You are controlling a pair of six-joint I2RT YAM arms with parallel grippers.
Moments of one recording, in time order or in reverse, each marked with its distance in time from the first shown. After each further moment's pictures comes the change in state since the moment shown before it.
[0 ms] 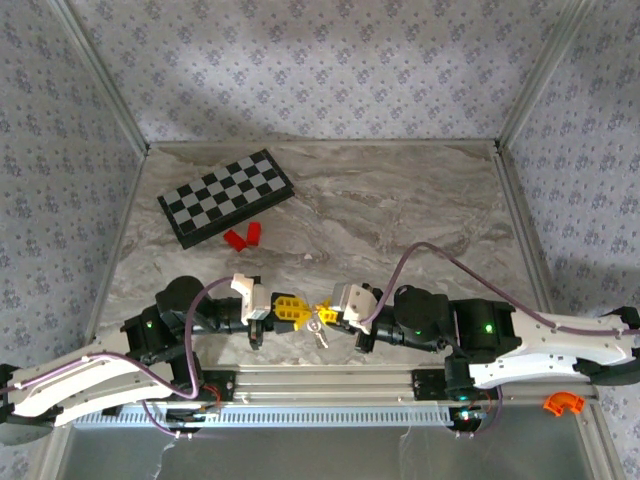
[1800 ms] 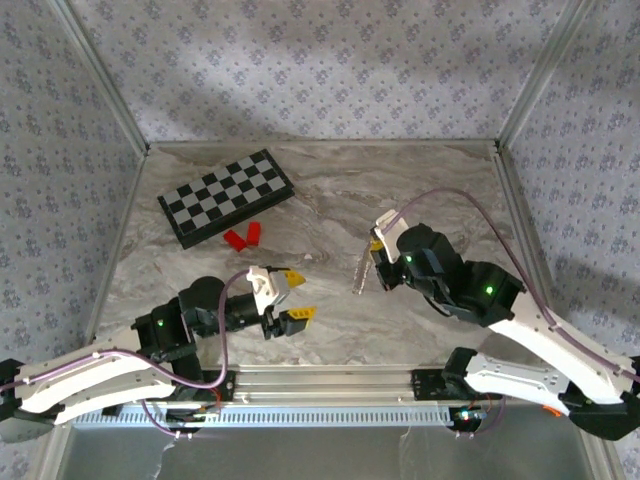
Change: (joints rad) left arm 0.000 0.046 -0.034 -0.105 -0.300 -0.016; right arm -0.585 0.069 0.107 -0.336 0.011 0.209
